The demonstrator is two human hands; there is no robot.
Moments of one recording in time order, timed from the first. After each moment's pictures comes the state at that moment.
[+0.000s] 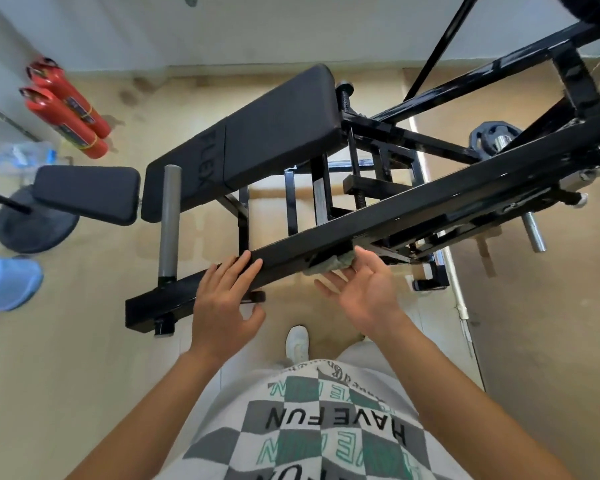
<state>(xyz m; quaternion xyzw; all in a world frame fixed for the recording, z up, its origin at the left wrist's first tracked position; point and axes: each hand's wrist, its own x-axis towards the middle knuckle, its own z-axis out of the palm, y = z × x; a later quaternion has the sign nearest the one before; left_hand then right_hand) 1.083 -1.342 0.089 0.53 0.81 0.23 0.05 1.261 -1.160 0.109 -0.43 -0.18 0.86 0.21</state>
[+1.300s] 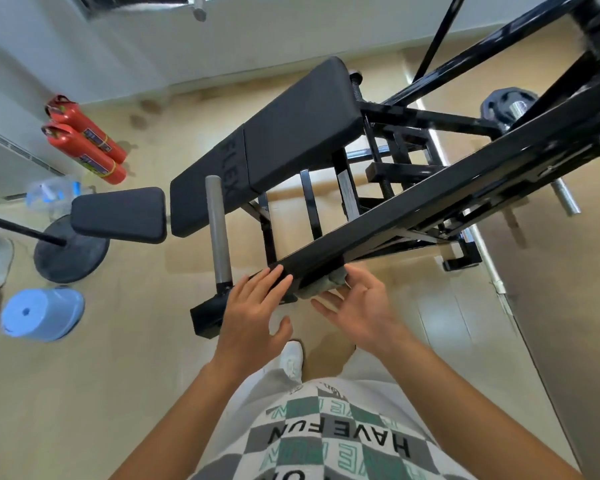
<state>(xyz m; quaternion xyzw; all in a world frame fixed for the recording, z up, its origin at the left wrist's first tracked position) 1.037 -1.392 0.101 0.62 0.75 0.21 0.08 1.203 -1.253 0.109 -0.43 -0.12 0.87 0.20</state>
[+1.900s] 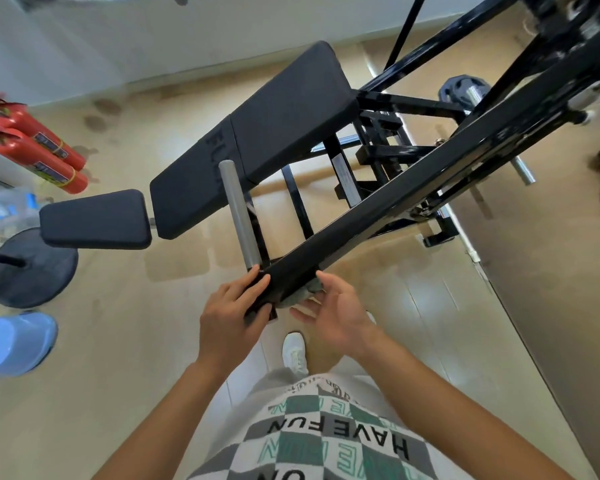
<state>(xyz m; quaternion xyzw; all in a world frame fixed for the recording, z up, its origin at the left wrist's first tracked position) 0.948 -1.459 0.077 0.60 0.75 0.27 0.11 1.126 -1.351 0.098 -0.47 -0.18 0.84 0.19</state>
